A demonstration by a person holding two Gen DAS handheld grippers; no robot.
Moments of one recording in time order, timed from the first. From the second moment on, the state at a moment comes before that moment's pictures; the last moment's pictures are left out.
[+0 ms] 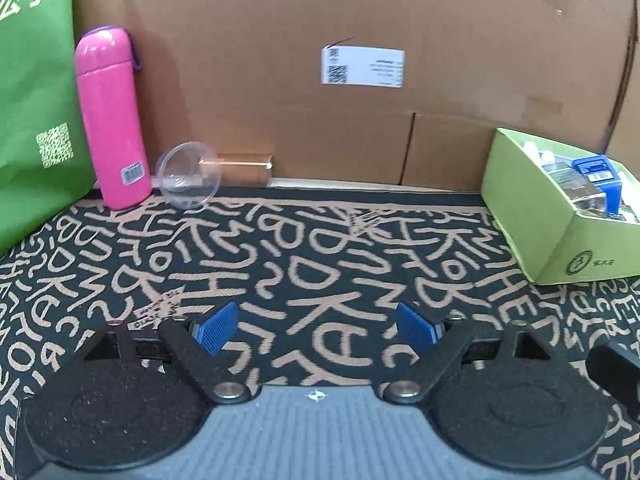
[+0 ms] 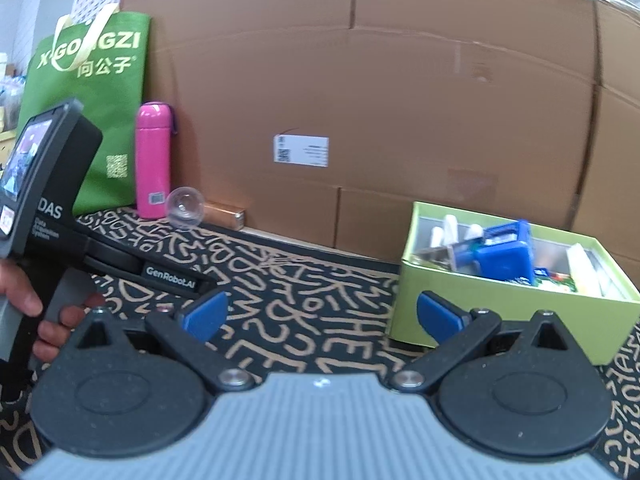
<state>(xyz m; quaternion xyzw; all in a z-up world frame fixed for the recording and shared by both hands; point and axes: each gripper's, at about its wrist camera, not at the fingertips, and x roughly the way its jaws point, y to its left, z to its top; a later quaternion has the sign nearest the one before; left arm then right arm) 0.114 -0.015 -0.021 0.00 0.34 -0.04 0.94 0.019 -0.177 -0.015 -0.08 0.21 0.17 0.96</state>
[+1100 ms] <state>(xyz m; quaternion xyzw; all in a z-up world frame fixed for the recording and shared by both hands) 0.193 0.154 -0.016 -0.05 0.30 -0.01 0.95 0.255 0.018 -0.078 -0.01 0.31 0.19 0.93</state>
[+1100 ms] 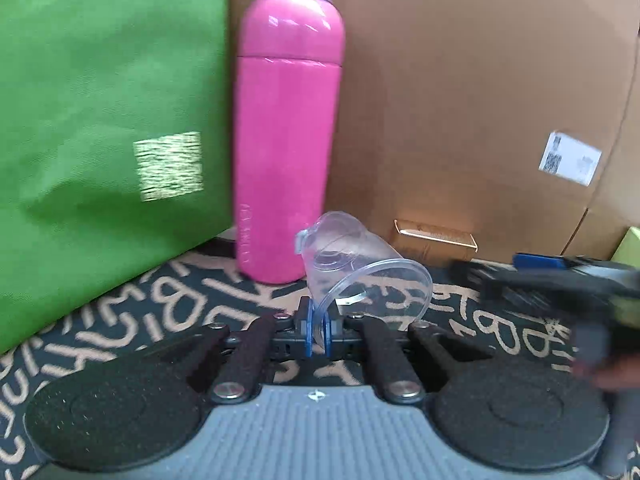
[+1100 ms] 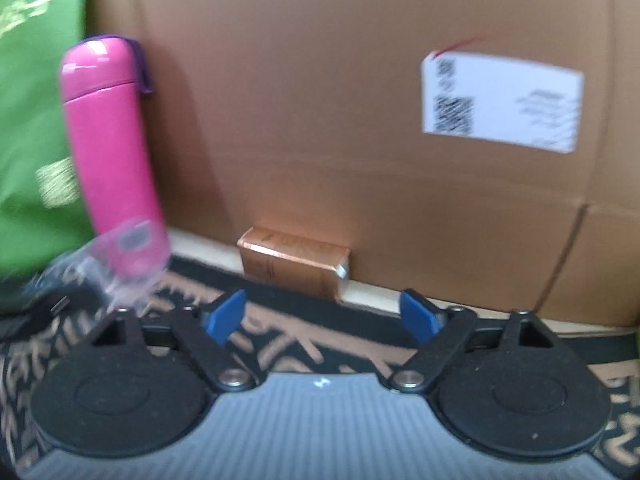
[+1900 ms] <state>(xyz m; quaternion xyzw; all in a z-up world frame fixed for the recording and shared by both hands) 0.157 0.130 -0.006 -0.05 0.29 -0.07 0.95 0.186 -0.048 -0.091 0.01 0.31 0.21 0.93</state>
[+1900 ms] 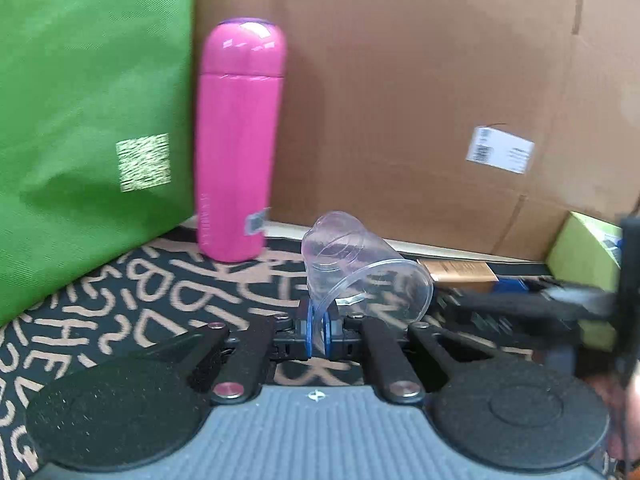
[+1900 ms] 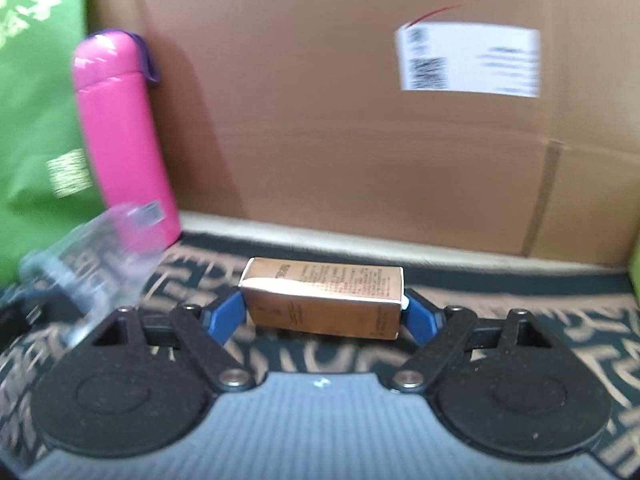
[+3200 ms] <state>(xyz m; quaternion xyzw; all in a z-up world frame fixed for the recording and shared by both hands) 0.222 -0.305 0.046 0.07 0.28 -0.37 0.88 0.114 -0.413 -0.010 -0.01 0.18 0.02 0.98</state>
